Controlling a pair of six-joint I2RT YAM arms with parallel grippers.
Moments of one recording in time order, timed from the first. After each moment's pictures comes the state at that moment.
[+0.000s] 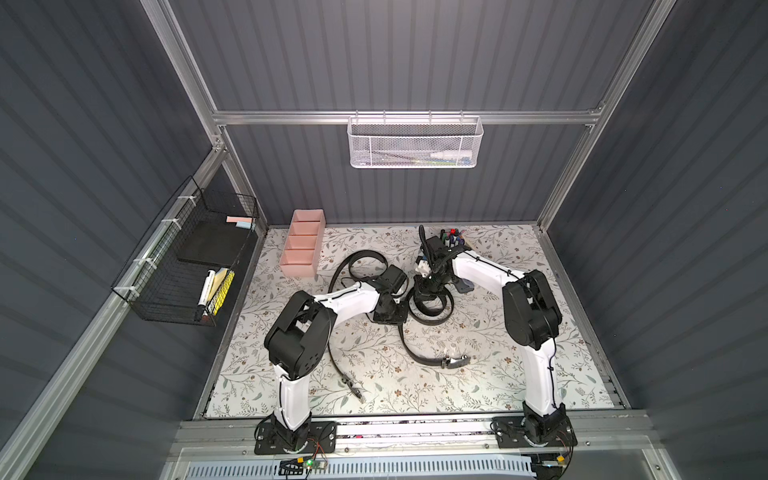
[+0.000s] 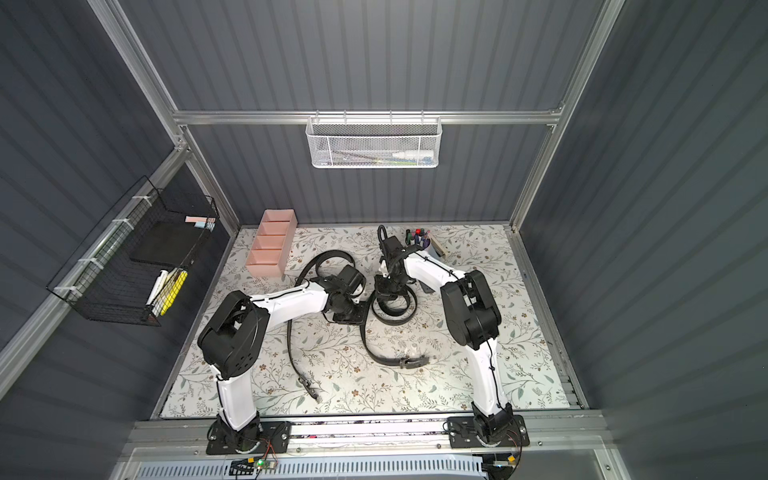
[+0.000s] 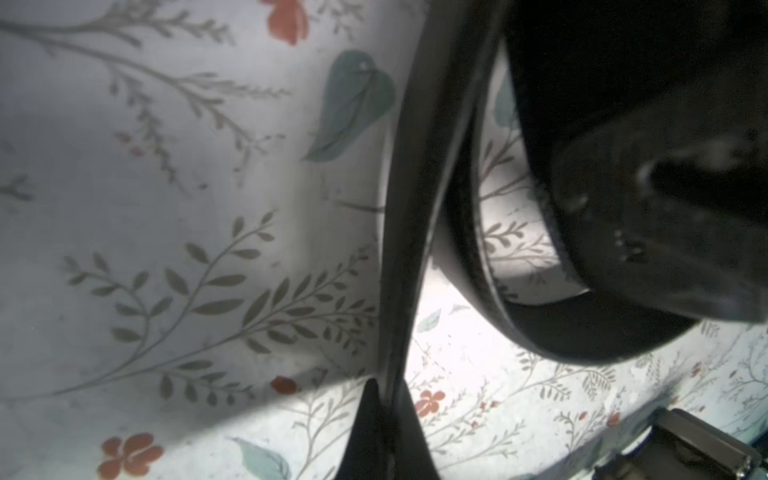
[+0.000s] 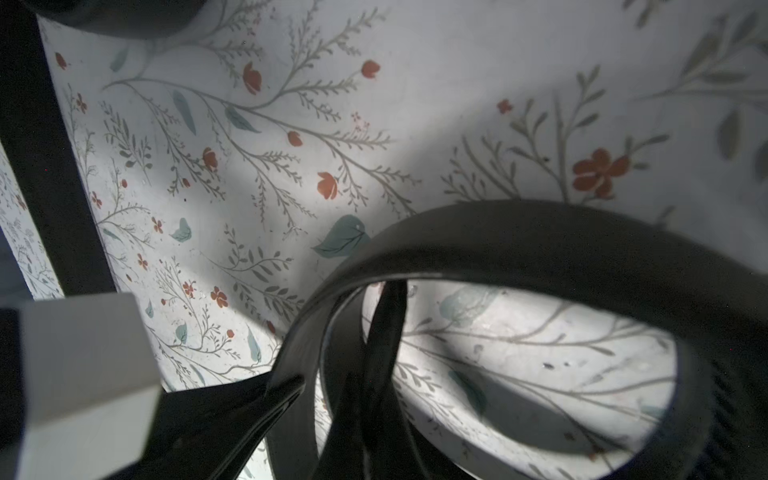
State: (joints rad) left arm -0.59 1.89 1.21 -0.56 0.22 -0.49; right arm 0.51 2.14 1.67 -0.84 -0.38 0.41
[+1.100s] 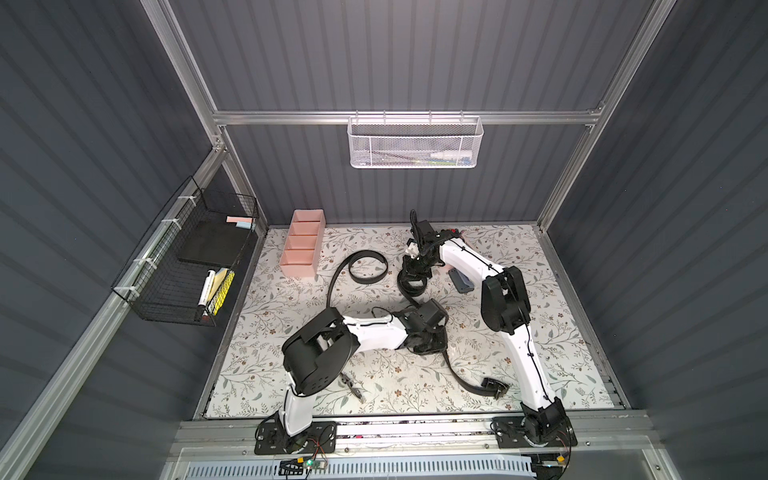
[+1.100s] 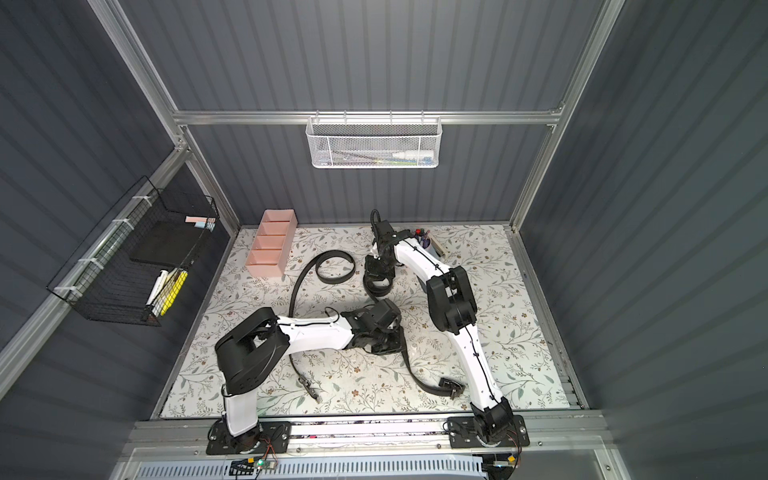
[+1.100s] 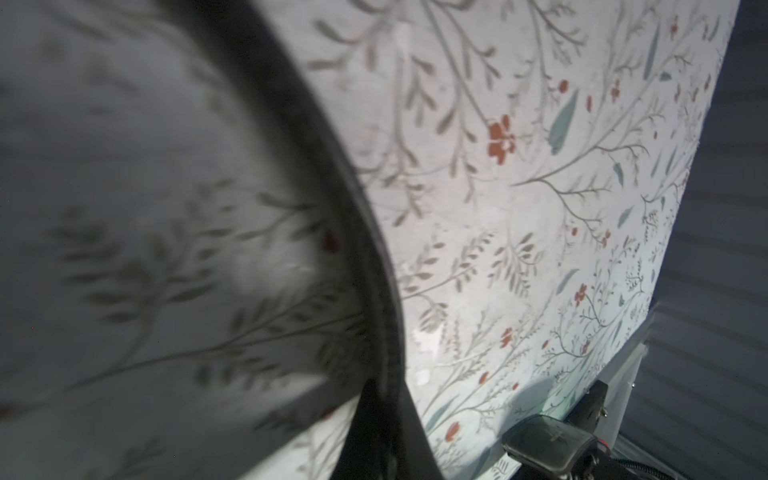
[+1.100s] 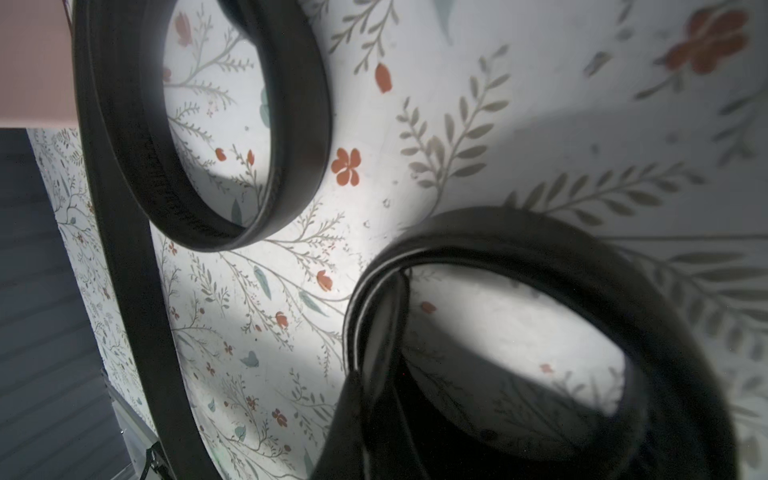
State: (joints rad) left arm -0.96 1.97 1.19 -0.17 0.26 -1.02; right arm 0.51 2.43 2.12 -0.91 -0.44 0.46
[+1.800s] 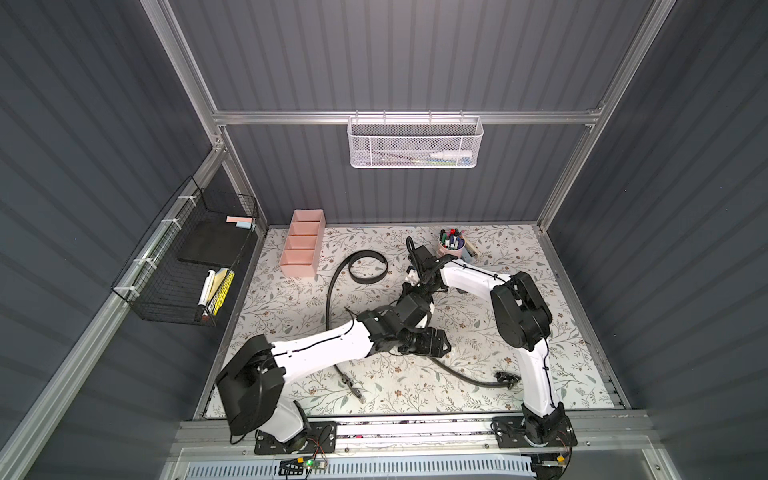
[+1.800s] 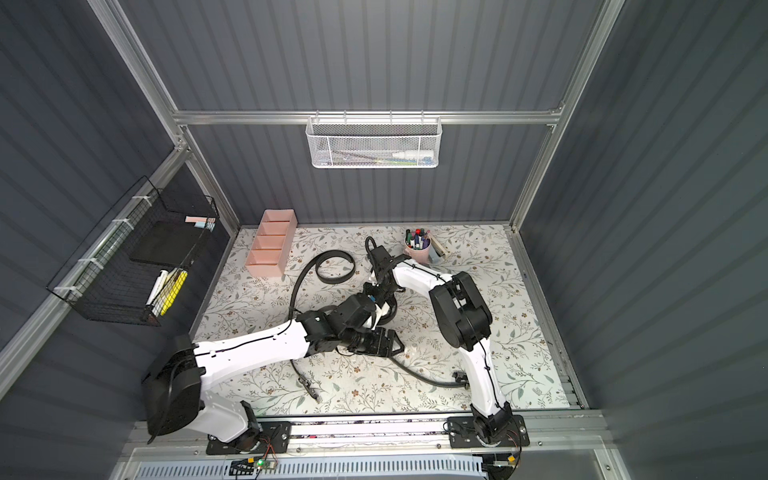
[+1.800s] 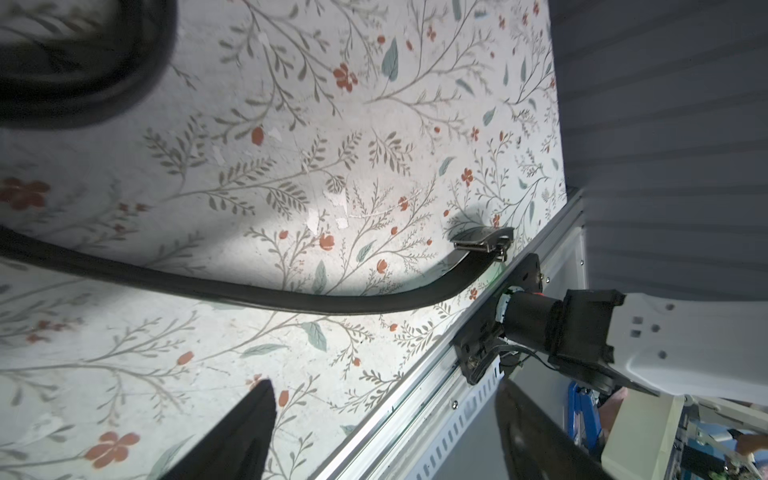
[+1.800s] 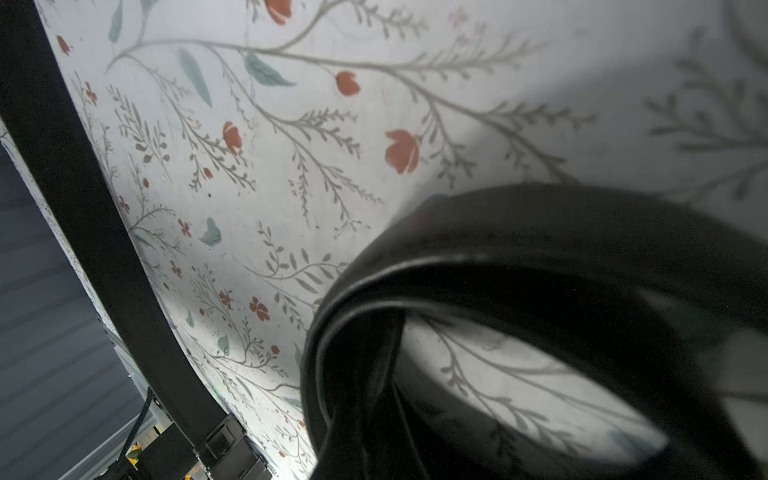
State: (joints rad) left arm -0.93 1.49 1.04 -0.40 0.29 -0.78; right arm 0.60 2.17 1.62 -0.73 -0.45 0.59
